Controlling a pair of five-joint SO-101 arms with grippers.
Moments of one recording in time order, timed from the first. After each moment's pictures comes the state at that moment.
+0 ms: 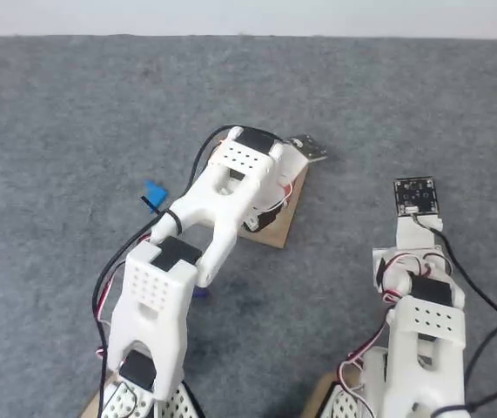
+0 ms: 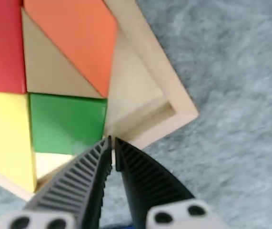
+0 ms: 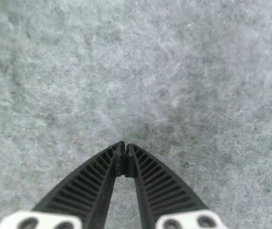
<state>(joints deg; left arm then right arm) 20.7 36.9 -14.8 89.8 -18.9 9.7 -51.0 75.4 41.6 15.1</state>
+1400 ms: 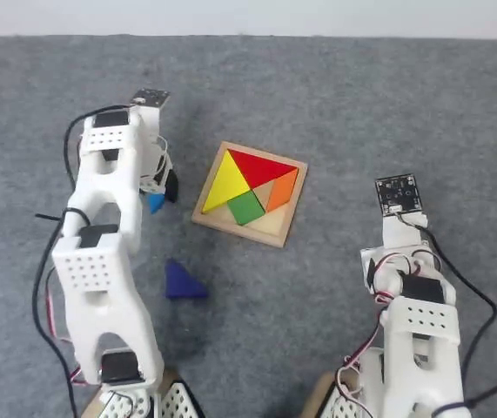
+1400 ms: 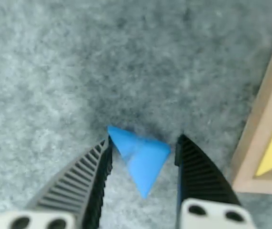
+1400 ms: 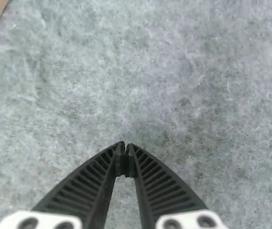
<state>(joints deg) -12.2 41.2 -17.3 80.3 -10.9 5.2 -51.0 75.4 41.7 16.3</state>
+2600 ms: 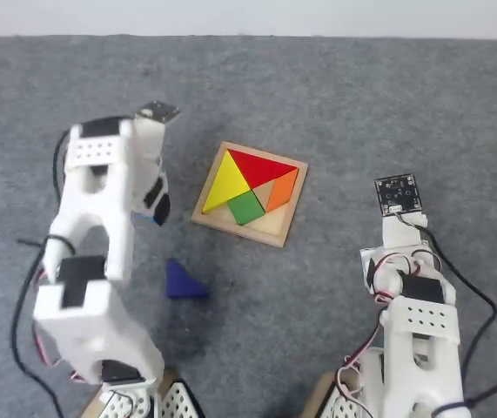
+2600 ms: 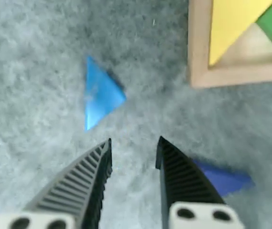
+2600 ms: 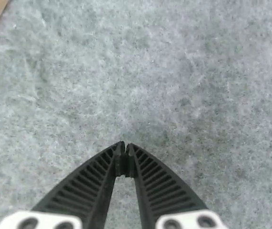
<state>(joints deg) -12.0 15.3 7.6 82.9 -23.3 5.1 -51.0 75.4 41.7 16.3</state>
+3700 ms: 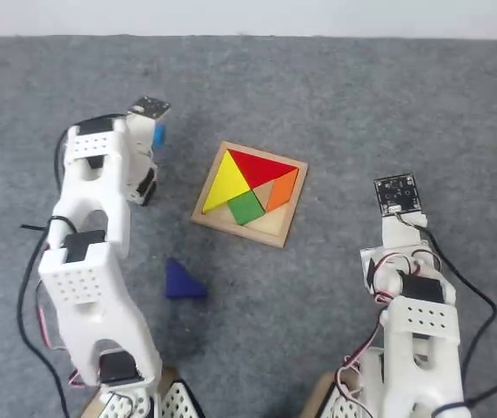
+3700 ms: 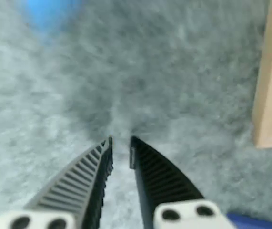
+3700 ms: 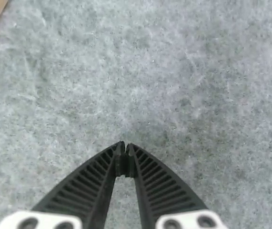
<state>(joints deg) -15.6 33.2 -7.7 77.5 -25.7 5.1 -51.0 75.4 41.7 16.7</state>
